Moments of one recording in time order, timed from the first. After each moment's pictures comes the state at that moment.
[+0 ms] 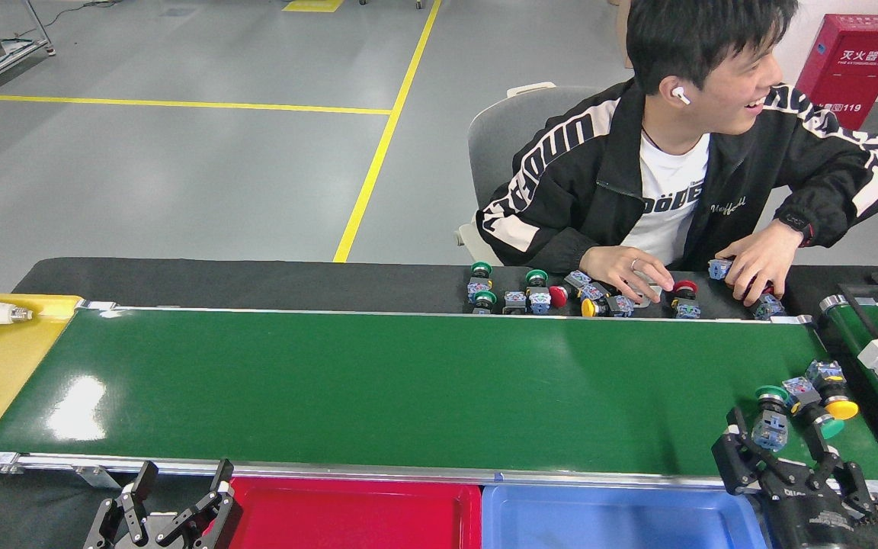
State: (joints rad) left arm 0.26 -0.05 0.28 -1.77 -1.45 -0.32 -0.04; right arm 0.09 -0.03 -0.29 -1.64 1.31 -0.03 0.18
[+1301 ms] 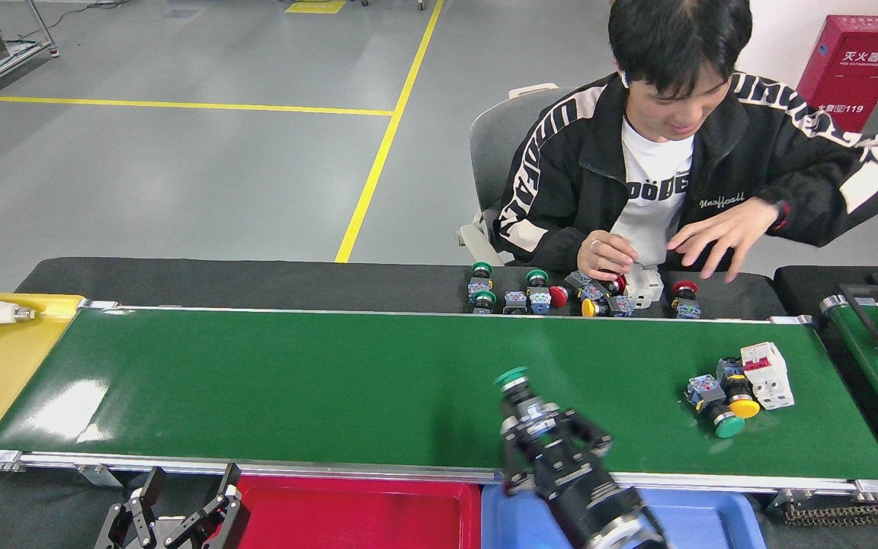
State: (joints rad) left arm 0.26 -0.07 0.27 -1.77 -1.45 -0.32 -0.04; right arm 0.07 0.05 0.45 -1.73 1.29 -0.17 0.20
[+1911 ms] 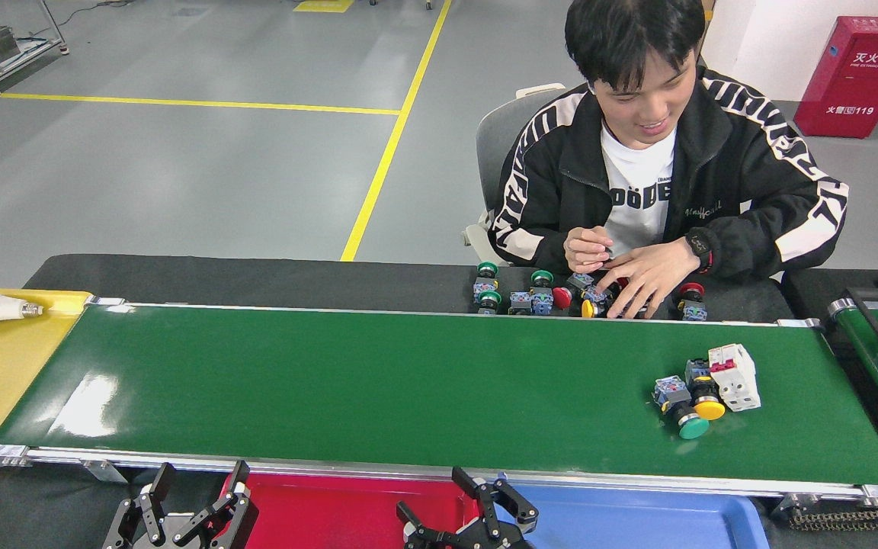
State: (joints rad) left arm 0.26 -0.06 0.26 -1.77 -1.45 -0.32 -0.04; right arm 0.03 0.07 0.35 -1.76 1.30 0.02 0.22
